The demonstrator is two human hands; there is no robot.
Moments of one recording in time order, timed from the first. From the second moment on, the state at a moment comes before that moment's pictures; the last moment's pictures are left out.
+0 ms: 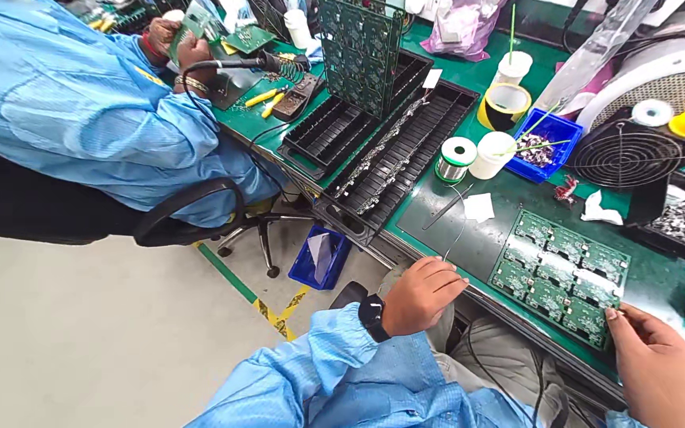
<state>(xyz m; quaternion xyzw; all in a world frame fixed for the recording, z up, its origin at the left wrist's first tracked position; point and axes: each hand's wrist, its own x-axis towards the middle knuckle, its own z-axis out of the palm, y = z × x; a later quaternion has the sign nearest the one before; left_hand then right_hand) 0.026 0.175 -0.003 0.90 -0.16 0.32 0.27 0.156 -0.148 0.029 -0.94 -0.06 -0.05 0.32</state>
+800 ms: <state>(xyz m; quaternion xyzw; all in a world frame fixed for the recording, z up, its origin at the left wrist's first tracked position) 0.028 0.172 -0.003 0.90 -0.15 0.30 0.27 0.146 -0.130 0.024 -0.96 -0.07 -0.13 0.24</state>
